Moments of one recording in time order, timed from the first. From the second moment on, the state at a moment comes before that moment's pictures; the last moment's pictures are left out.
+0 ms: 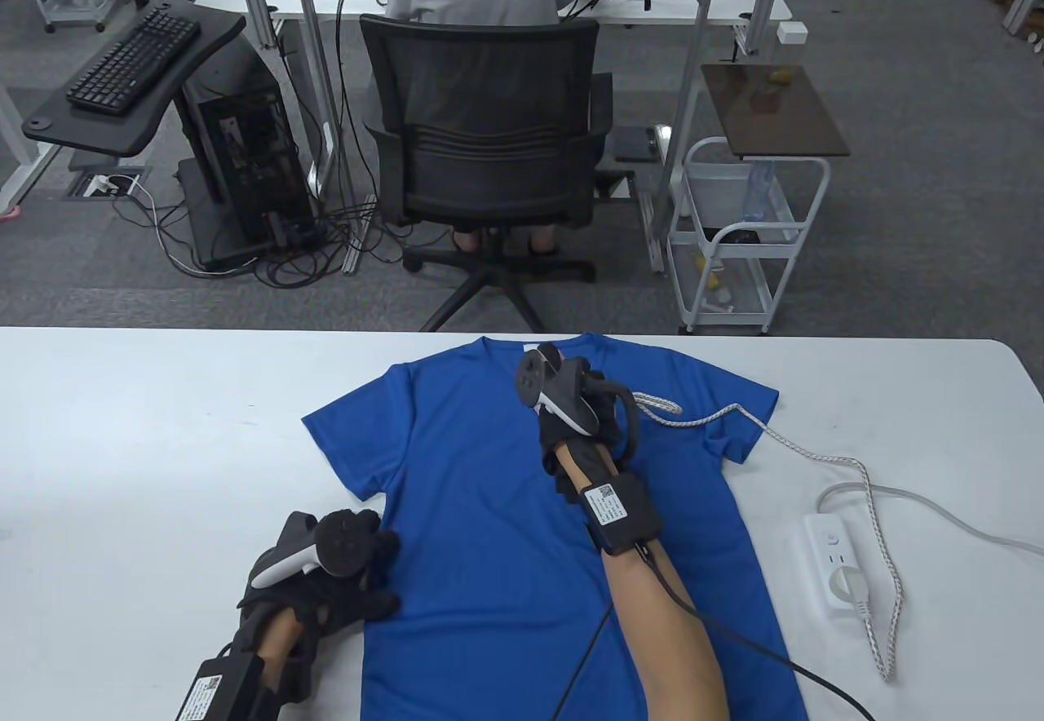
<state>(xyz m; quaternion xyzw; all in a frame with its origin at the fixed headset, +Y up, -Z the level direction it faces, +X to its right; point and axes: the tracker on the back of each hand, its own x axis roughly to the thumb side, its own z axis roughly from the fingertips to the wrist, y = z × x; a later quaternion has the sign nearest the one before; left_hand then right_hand) -0.249 -0.810 -0.374 -0.30 -0.15 0.10 0.94 0.038 -0.727 -0.557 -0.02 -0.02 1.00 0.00</state>
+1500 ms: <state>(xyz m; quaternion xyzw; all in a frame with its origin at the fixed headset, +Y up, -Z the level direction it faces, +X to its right) -0.249 -0.811 -0.373 -0.30 -0.15 0.10 0.94 0.077 -0.729 -0.588 -0.10 0.00 0.99 0.00</state>
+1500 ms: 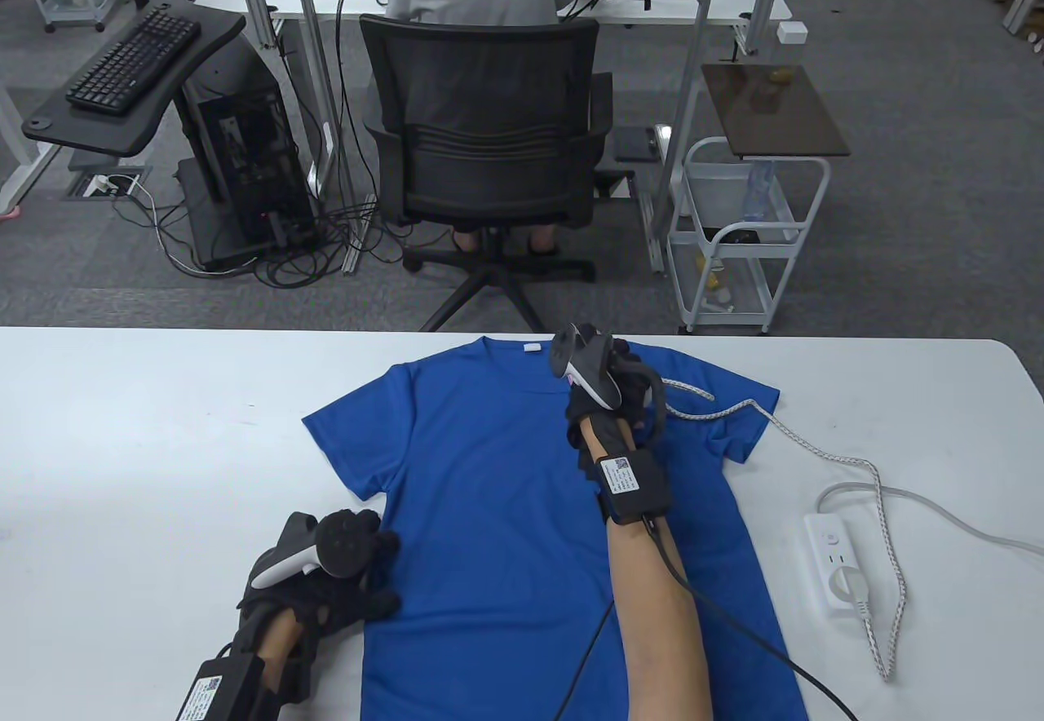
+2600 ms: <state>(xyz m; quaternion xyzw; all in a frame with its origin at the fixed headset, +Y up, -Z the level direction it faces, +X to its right) -0.249 -0.810 -0.374 -0.30 -0.14 0.11 0.94 0.172 -0.724 -0.569 -0.14 0.00 0.98 0.15</state>
